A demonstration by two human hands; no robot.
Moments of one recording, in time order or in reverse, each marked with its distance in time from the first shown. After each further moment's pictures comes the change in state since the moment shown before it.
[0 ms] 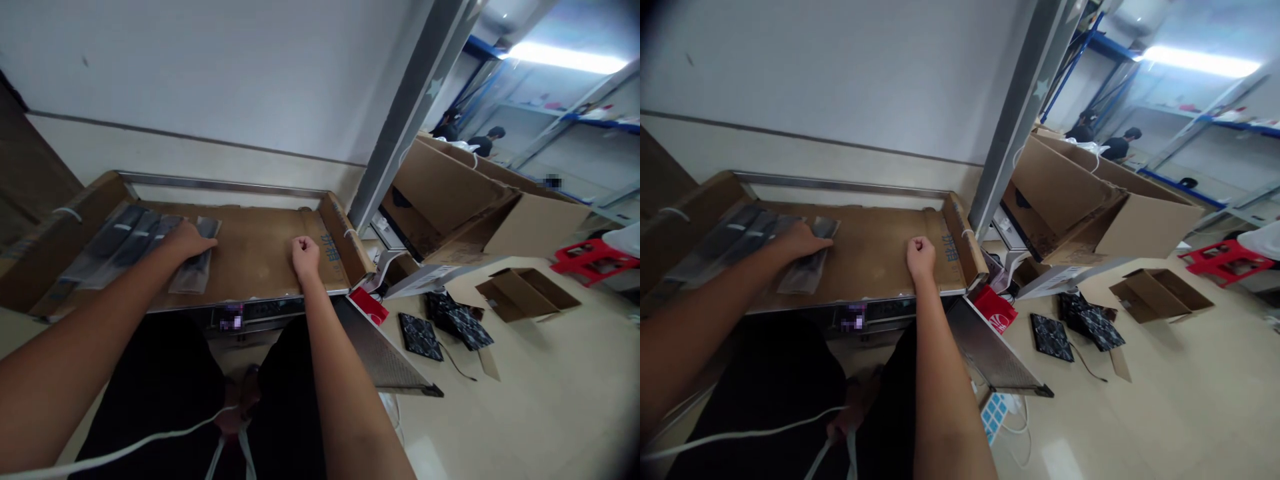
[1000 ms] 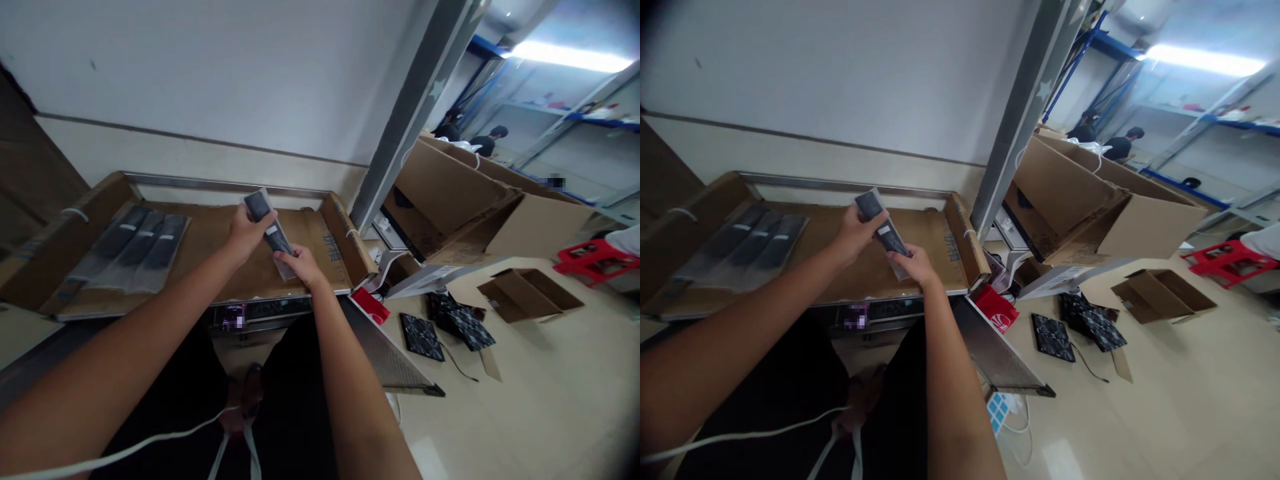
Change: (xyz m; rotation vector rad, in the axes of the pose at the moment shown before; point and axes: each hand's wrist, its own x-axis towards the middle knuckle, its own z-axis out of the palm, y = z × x) left_hand -0.013 0.174 -0.004 -1.173 0.363 -0.199; right_hand -0.021 -0.028 -0.013 0.190 -0.619 0.224
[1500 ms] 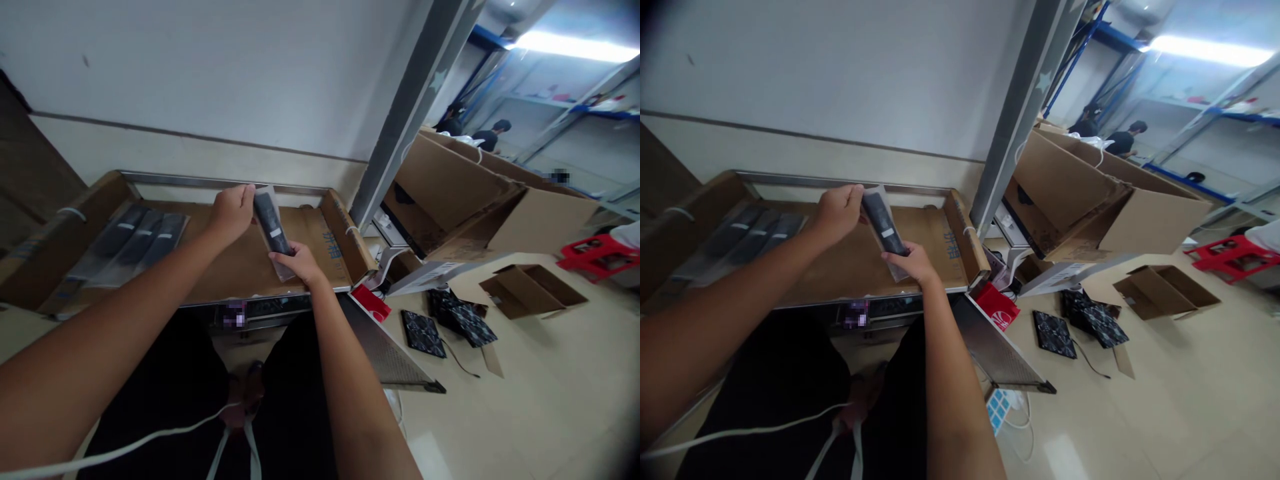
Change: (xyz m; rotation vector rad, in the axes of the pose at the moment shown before) left_hand 0.020 0.039 -0.028 0.593 -0.060 0.408; right_hand 0.003 0.005 0.000 -0.039 0.002 -0.046
